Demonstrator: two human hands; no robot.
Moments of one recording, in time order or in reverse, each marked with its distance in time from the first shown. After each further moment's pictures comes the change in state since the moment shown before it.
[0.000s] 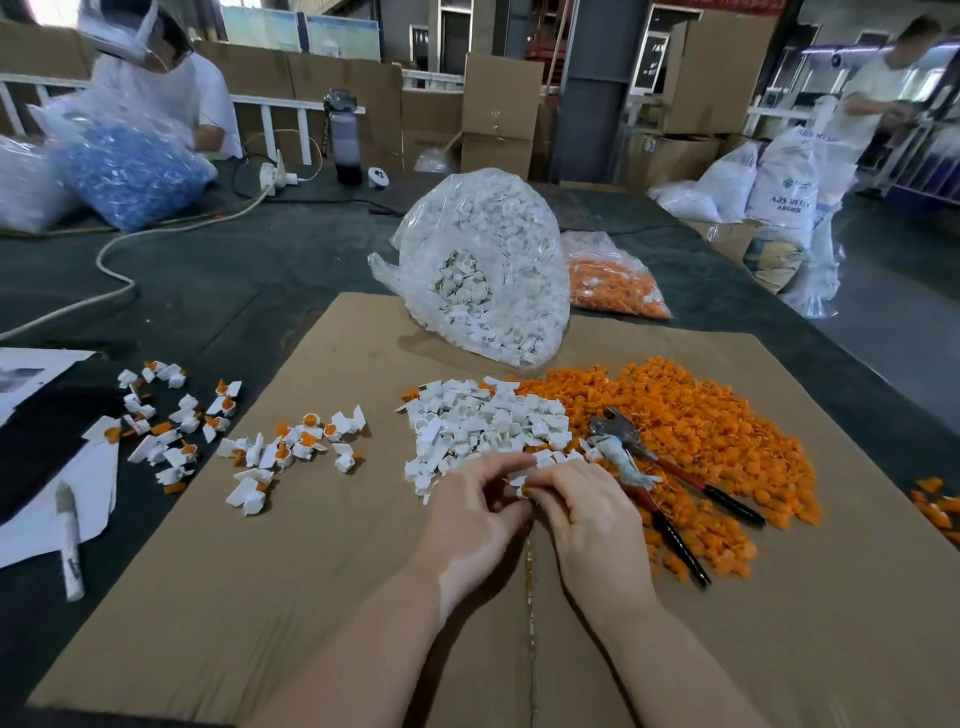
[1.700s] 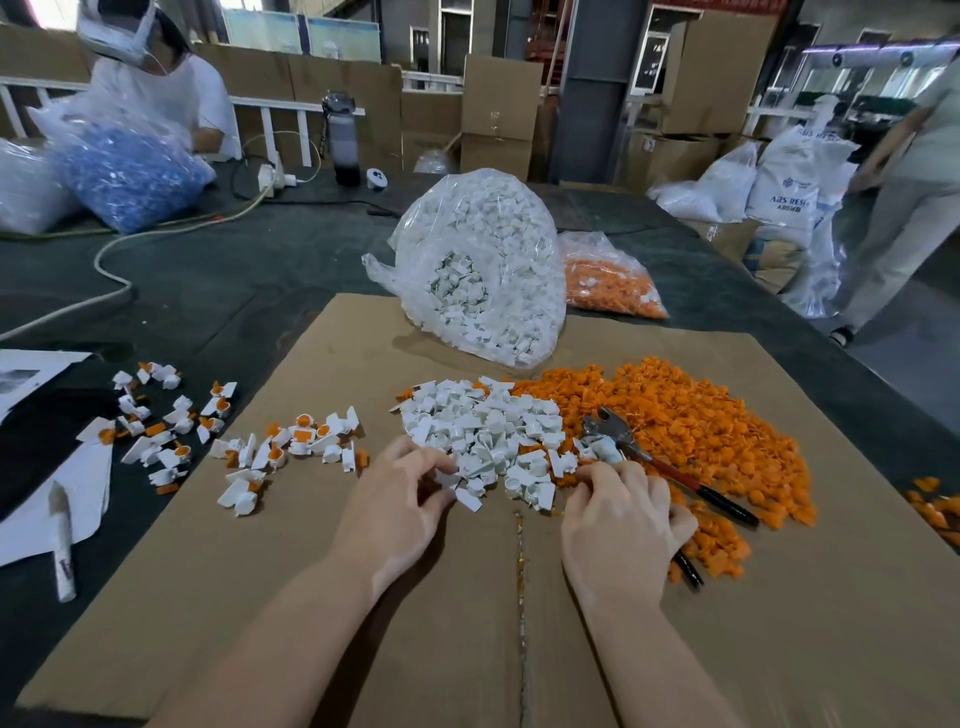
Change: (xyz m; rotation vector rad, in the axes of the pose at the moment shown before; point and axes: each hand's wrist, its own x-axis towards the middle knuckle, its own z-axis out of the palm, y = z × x) left_hand 0.008 -0.019 -0.048 0.588 0.103 0.109; right_hand -0.001 0.006 0.010 -0.459 0.188 0.470
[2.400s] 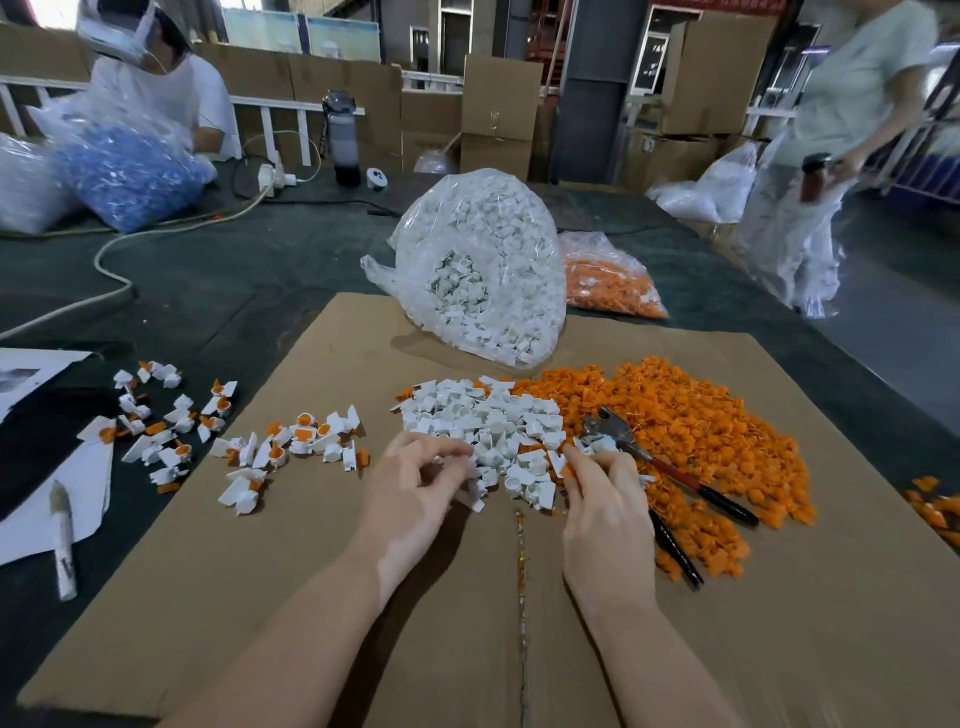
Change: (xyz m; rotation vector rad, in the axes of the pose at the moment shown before) left_hand -0.002 0.022 -0.001 -0.419 0.055 -0.127; right_hand -0.001 0.000 -0.007 0.320 -0.073 -0.209
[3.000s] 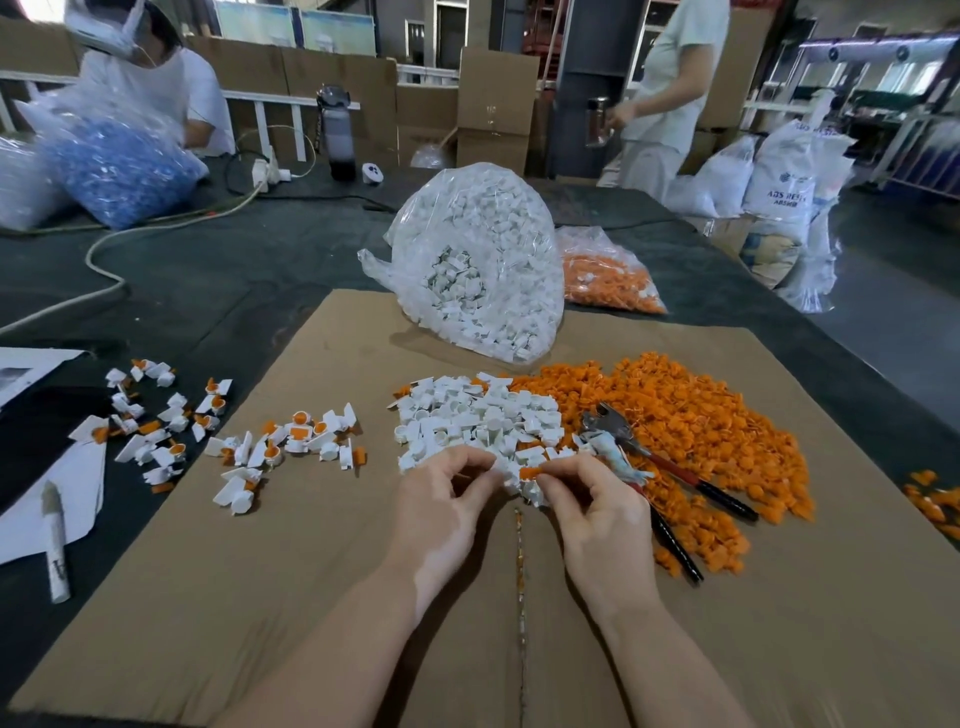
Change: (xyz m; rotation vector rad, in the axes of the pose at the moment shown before) left_hand -0.006 0.002 0.027 -0.140 -0.035 -0.073; right_hand 0.003 0.000 -0.009 0.471 -0.146 0.078
